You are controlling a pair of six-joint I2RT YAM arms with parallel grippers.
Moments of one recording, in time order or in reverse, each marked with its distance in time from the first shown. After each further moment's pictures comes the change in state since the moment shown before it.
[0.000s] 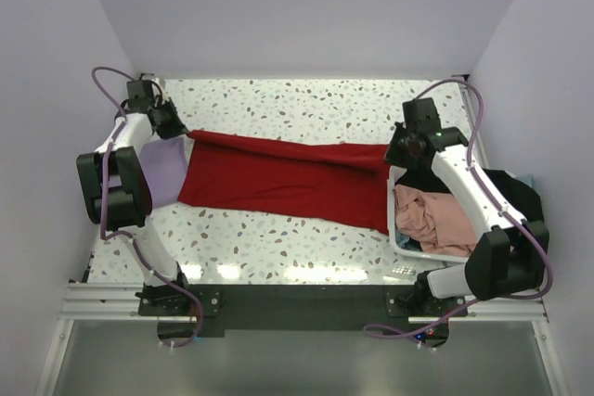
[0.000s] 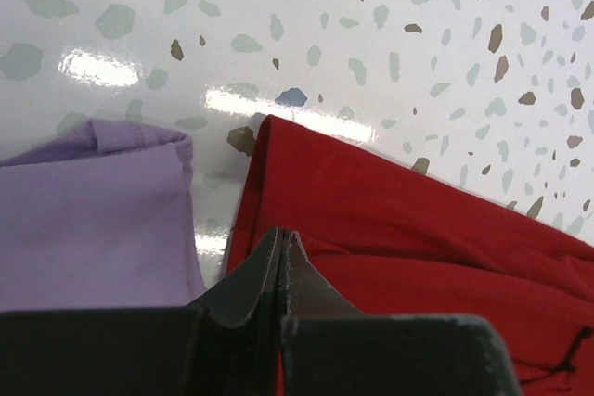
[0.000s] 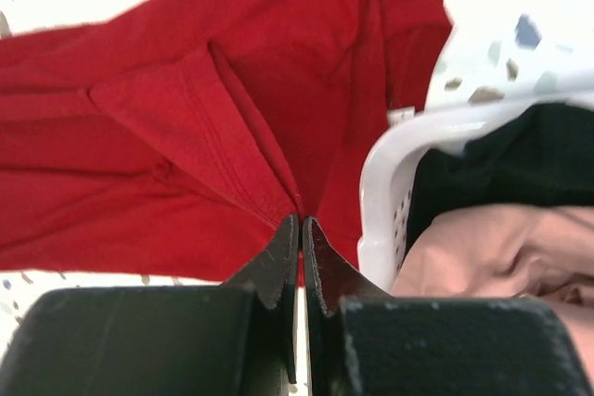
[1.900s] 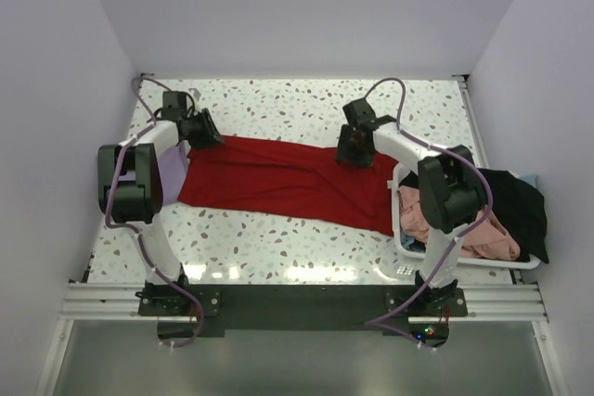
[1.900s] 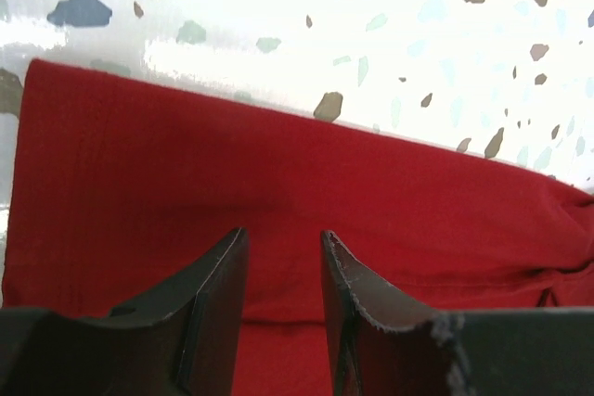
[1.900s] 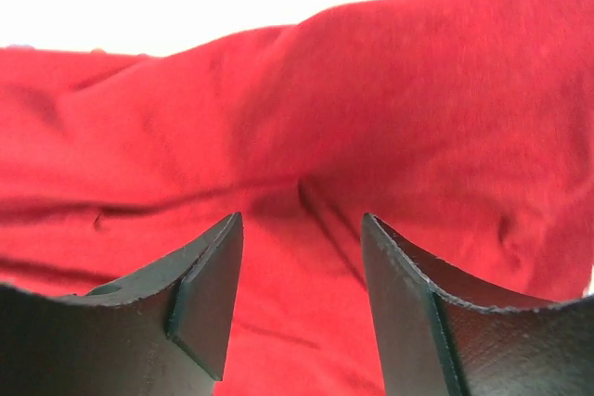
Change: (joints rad) left arm -0.157 0.042 -0.113 0.104 0.068 -0.073; right arm 0.200 0.506 0.166 0.161 0.066 0.051
